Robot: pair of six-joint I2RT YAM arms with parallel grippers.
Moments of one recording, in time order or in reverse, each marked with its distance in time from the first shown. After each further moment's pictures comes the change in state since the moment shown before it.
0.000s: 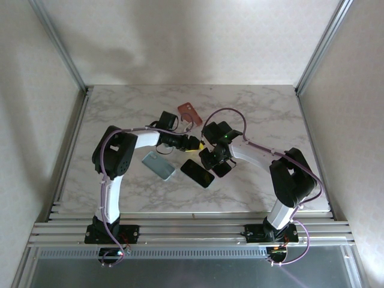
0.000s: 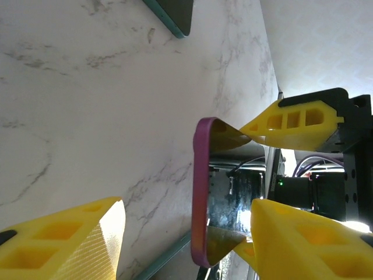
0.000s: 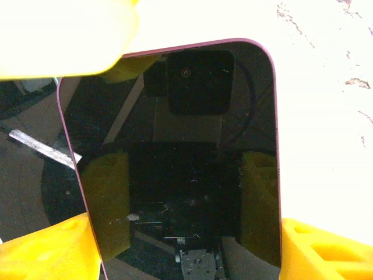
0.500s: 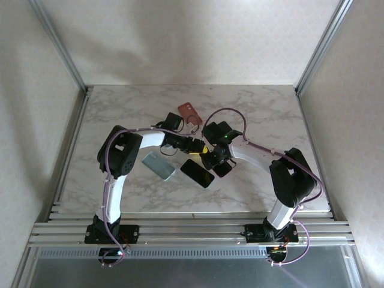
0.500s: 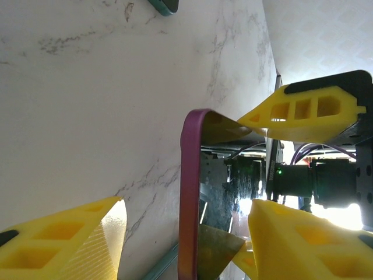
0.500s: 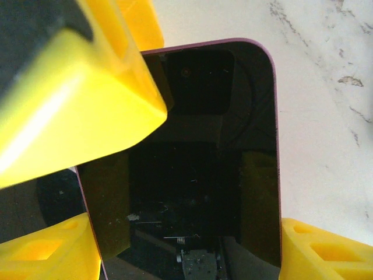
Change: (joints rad) left arm -0.040 0.045 0.050 -0.052 0.016 0.034; right arm 0.000 0.000 0.000 -0.003 0.018 0.000
